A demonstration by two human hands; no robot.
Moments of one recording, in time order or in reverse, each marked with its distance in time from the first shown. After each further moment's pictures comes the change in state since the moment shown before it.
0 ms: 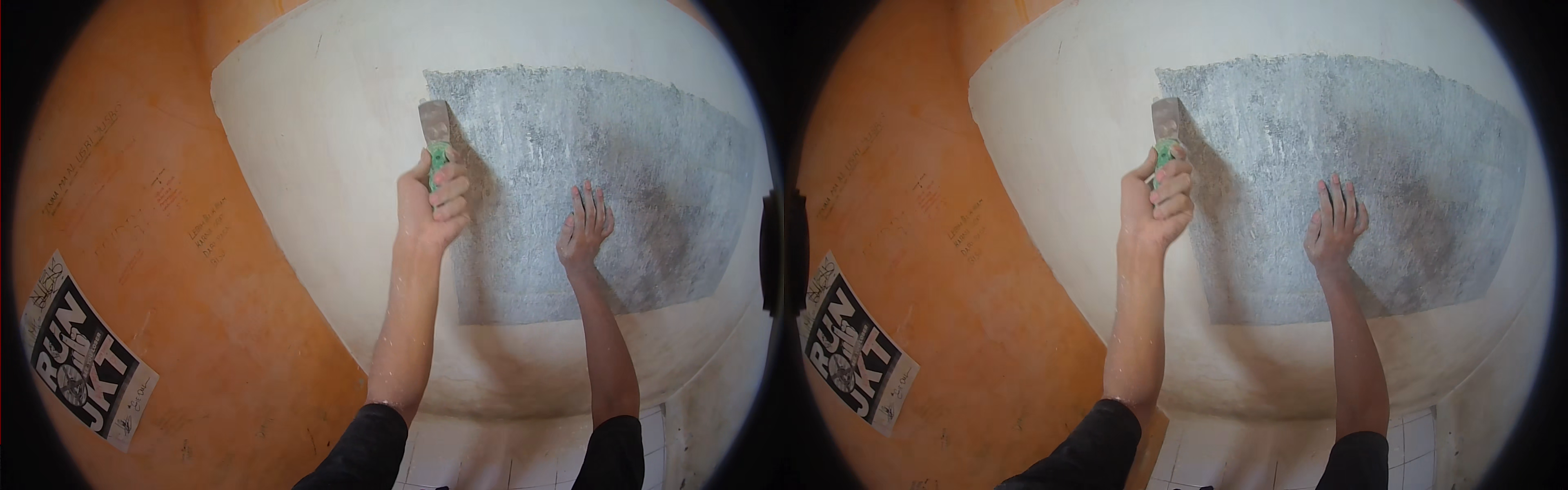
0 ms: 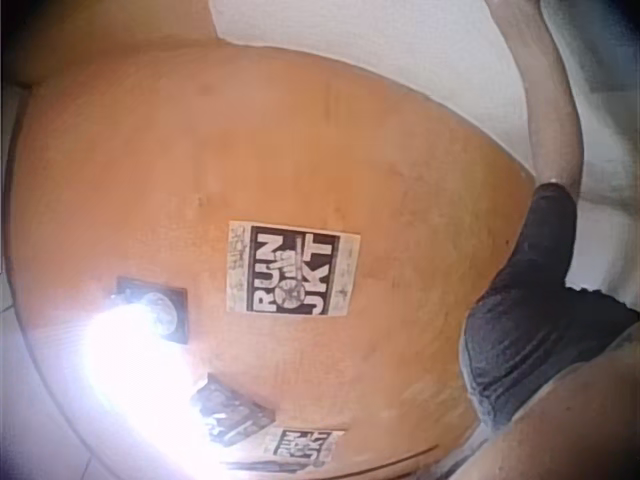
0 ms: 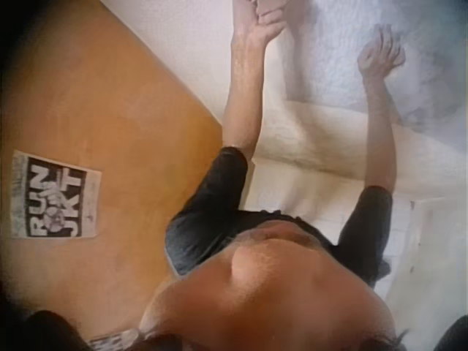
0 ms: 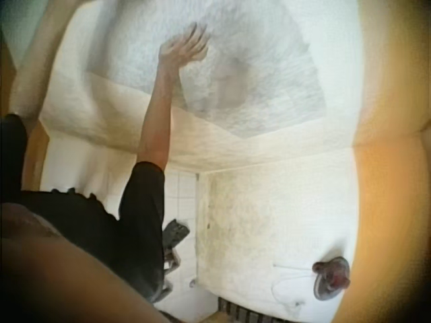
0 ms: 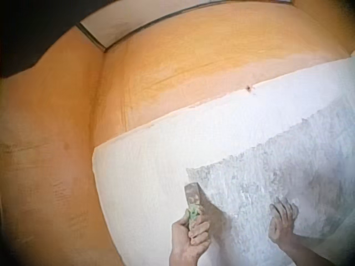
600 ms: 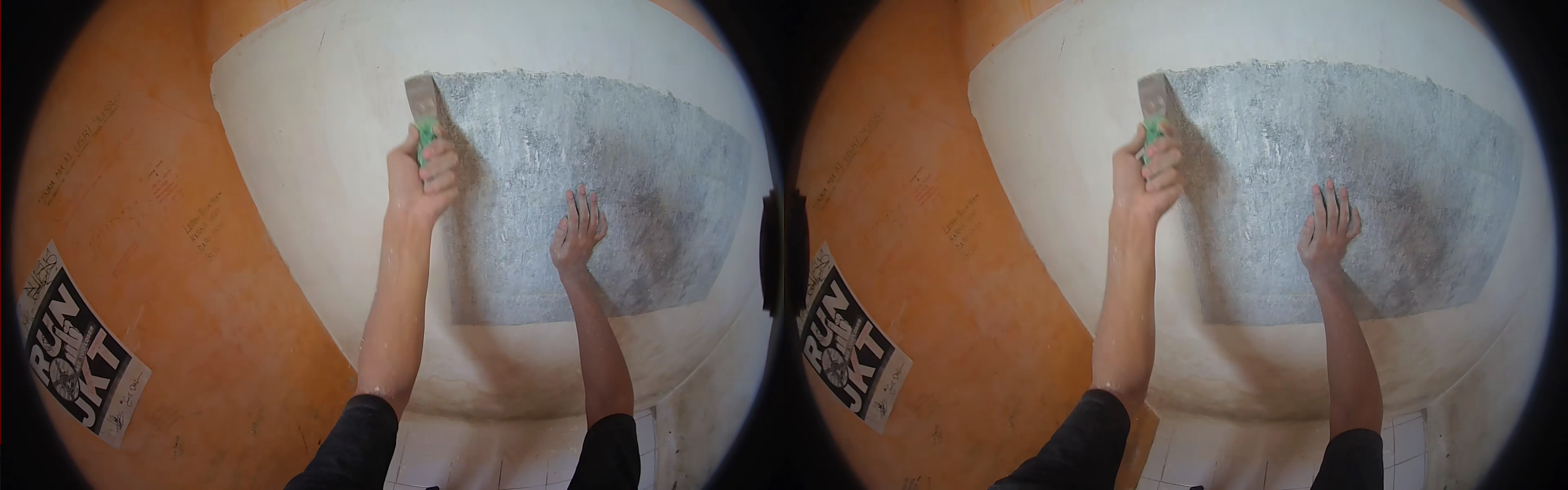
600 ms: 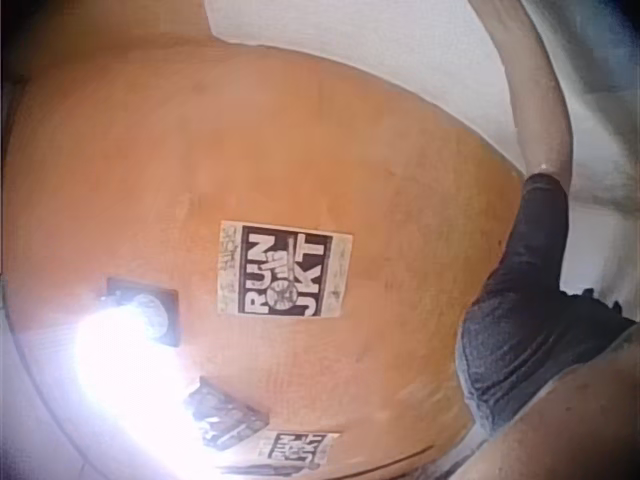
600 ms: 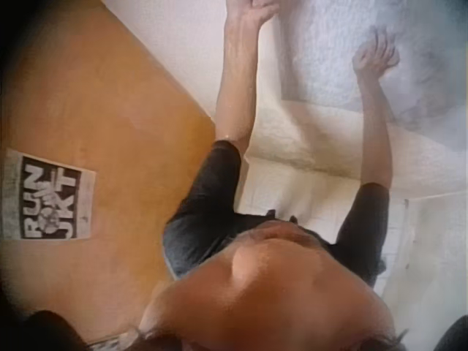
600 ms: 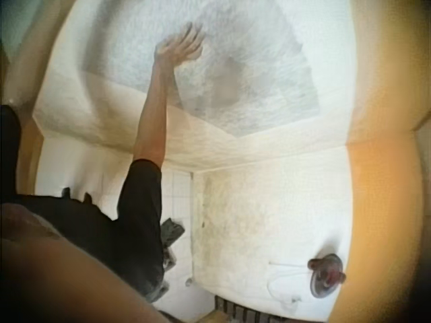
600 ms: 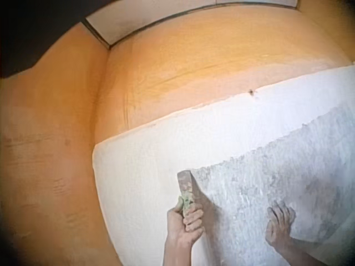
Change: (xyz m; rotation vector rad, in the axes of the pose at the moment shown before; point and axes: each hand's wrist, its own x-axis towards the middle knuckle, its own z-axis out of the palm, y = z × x) left_hand 0.019 0.025 0.006 0.114 -0.035 0.066; right_hand -0.002 -0.004 -0.001 0.001 -0.016 0.007
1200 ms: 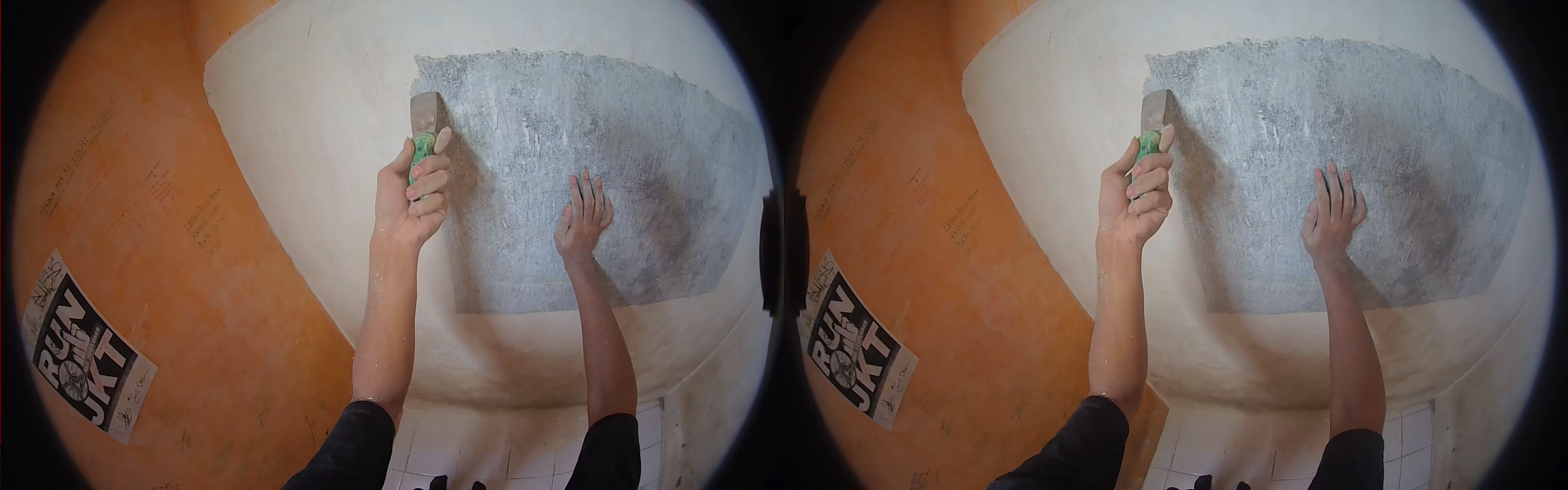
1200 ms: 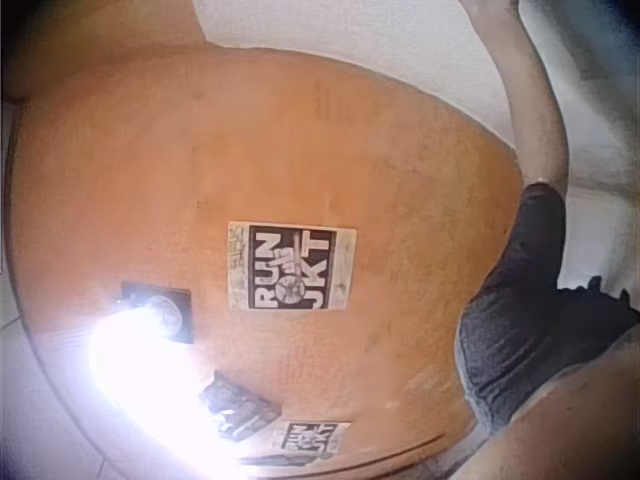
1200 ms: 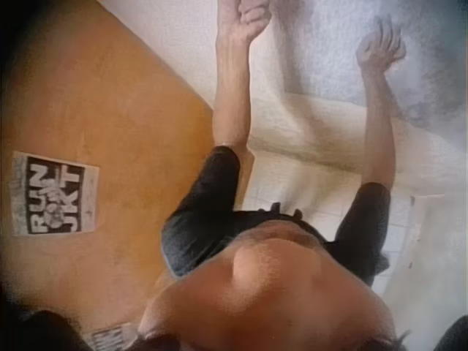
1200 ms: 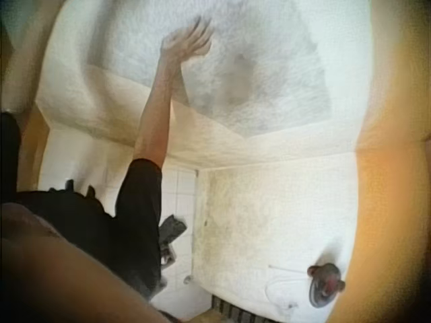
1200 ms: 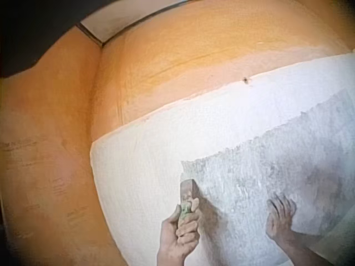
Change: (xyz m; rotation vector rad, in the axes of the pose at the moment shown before) left_hand -0.026 -0.013 -0.016 -0.195 -0.092 -0.164; right_hand -0.002 0.007 -0.002 -0.011 -0.019 0.015
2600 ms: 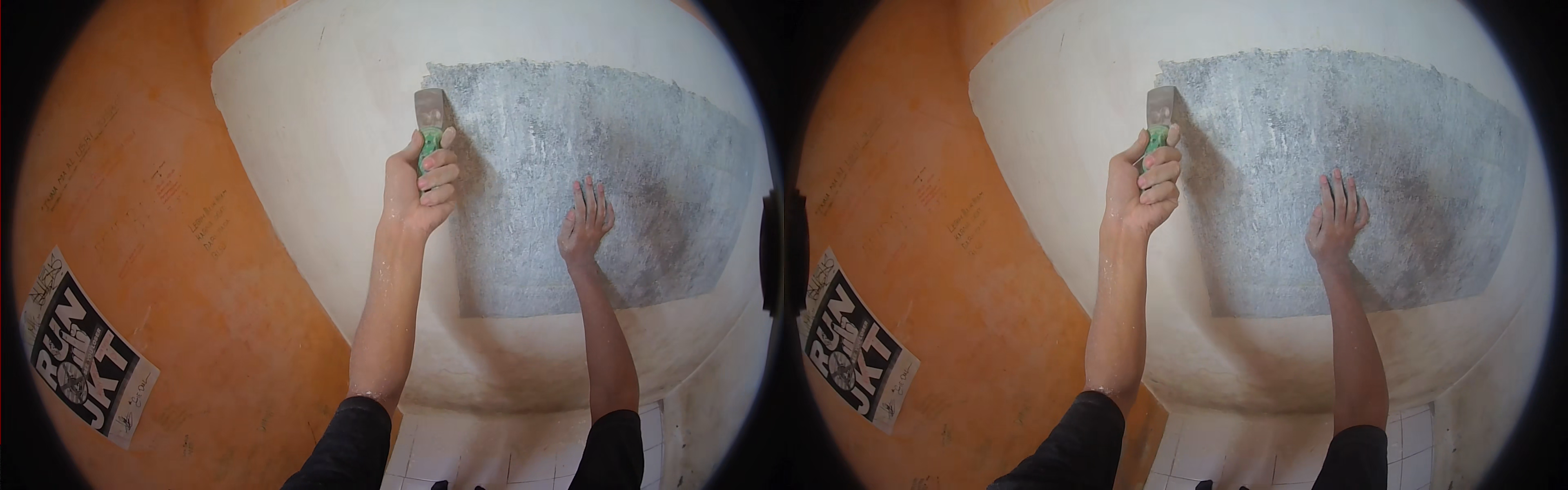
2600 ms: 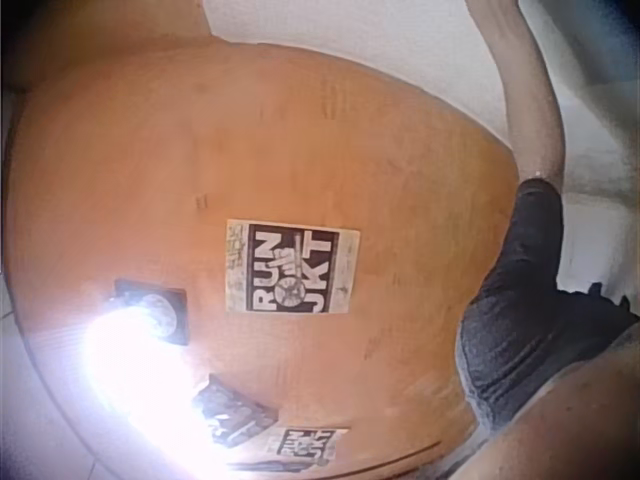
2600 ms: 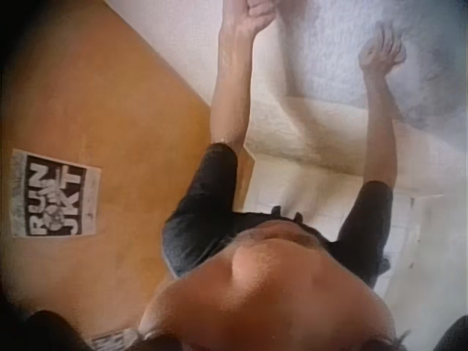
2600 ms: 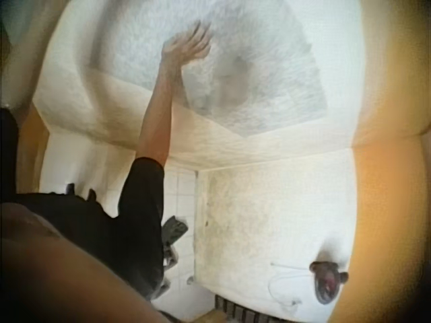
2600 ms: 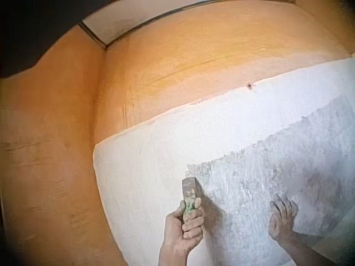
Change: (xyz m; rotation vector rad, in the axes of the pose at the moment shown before) left_hand 0.009 0.013 0.021 0.250 0.179 0.076; right_hand 0.000 -0.003 0.002 -0.004 0.025 -0.009
